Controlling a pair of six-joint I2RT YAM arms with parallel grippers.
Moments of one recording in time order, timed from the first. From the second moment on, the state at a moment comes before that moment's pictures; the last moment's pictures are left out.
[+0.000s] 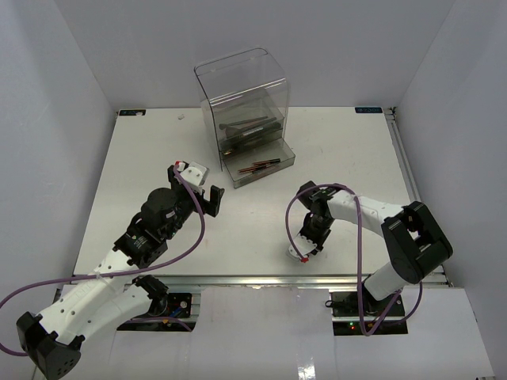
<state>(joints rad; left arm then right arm) -0.68 0.74 0.68 -0.08 -0.20 0.06 0.63 1.55 0.86 -0.92 -0.31 -1.97</state>
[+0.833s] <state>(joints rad) -0.68 0.74 0.68 -0.08 -0.20 0.06 0.63 1.75 1.23 -0.66 -0.23 -1.35</state>
